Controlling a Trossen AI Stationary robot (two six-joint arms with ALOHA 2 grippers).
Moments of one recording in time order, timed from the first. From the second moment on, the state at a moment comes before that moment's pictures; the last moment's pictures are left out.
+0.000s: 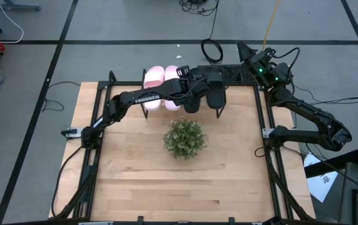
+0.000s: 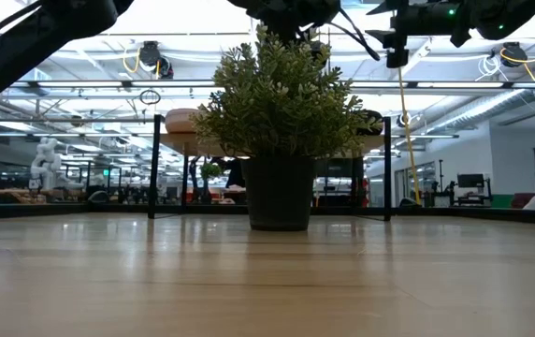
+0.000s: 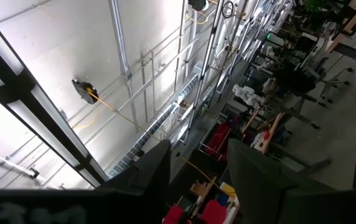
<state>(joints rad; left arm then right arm) 0.23 2.29 2.36 -1.04 -0.81 0.25 -0.84 1.05 0.75 0.74 0.00 1.13</state>
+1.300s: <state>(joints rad) 0.21 2.25 2.36 -0.98 -0.78 0.30 -0.84 1.05 0.75 0.74 0.00 1.15</state>
